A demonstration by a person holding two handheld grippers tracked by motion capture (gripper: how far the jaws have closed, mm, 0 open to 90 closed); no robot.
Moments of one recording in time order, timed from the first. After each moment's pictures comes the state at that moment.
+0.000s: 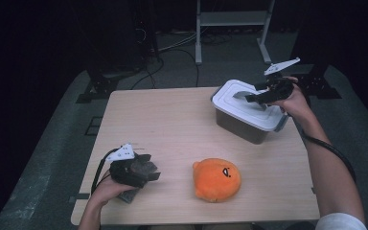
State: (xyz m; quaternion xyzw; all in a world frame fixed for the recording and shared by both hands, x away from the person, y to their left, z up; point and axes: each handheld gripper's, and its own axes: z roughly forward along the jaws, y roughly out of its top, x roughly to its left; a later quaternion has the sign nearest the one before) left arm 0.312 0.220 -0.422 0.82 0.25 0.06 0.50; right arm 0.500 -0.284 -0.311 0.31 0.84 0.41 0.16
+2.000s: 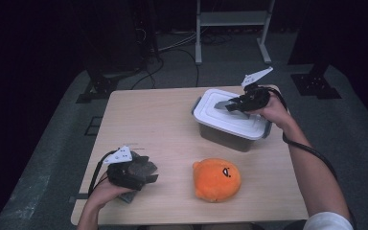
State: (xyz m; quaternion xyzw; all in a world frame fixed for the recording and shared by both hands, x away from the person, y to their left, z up) left arm 0.305 0.223 -0.421 0.83 0.25 0.07 0.50; right arm 0.492 -0.220 -0.334 0.22 0.88 0.42 0.09
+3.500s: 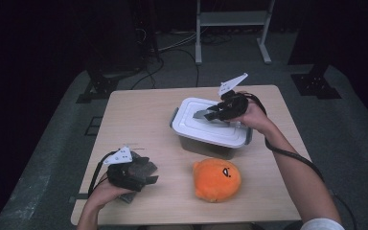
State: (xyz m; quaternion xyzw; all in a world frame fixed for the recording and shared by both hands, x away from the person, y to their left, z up) left arm 0.303 0.224 -0.421 0.83 0.25 0.06 0.50; right arm 0.469 -0.156 -0.330 0.17 0.89 0.42 0.06
